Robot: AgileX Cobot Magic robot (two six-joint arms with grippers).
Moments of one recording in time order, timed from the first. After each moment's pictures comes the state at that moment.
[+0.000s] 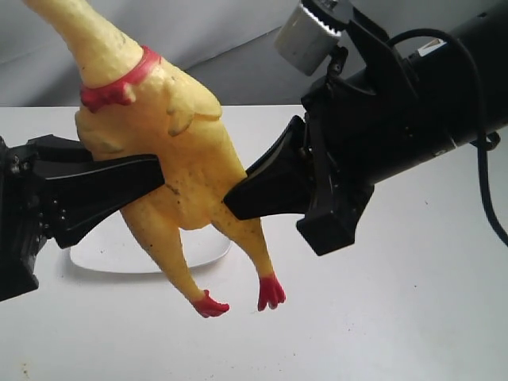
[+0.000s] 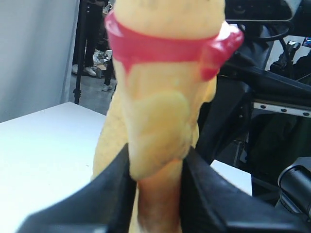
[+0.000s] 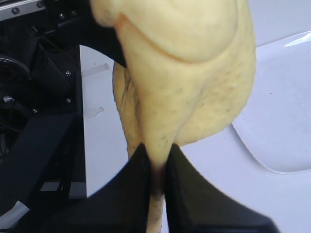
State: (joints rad) left arm 0.15 0.00 0.00 0.07 0.29 -0.12; right arm 0.55 1.37 -1.12 0.88 1.00 -1.05
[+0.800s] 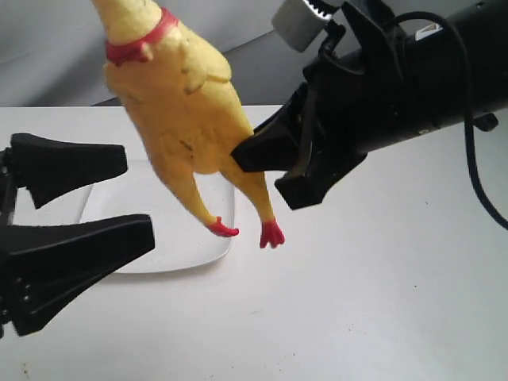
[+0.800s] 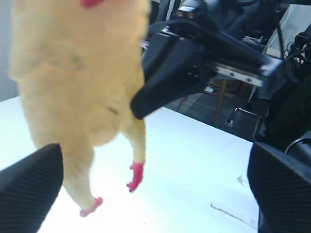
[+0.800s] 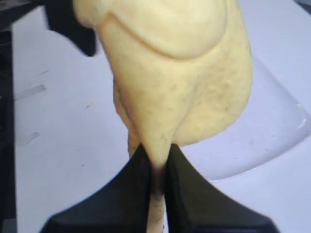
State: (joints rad) left arm 0.15 0.00 0.00 0.07 0.29 -0.12; right arm 0.55 1.37 -1.12 0.81 0.78 -1.00
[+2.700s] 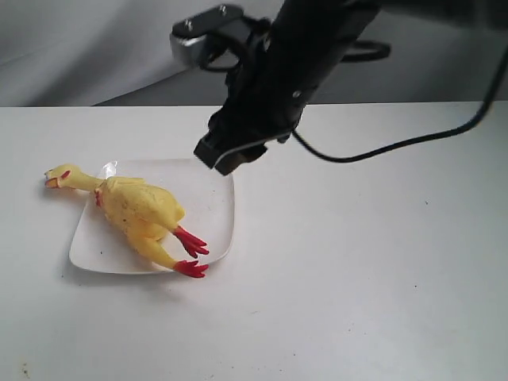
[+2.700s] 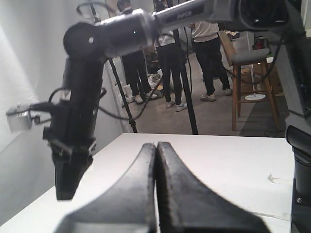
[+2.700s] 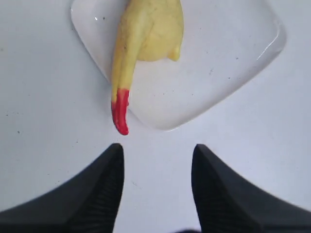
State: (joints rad) left arm 0.15 0.00 0.00 0.07 0.29 -0.12; right arm 0.67 1.80 -1.66 0.22 1.08 -0.37
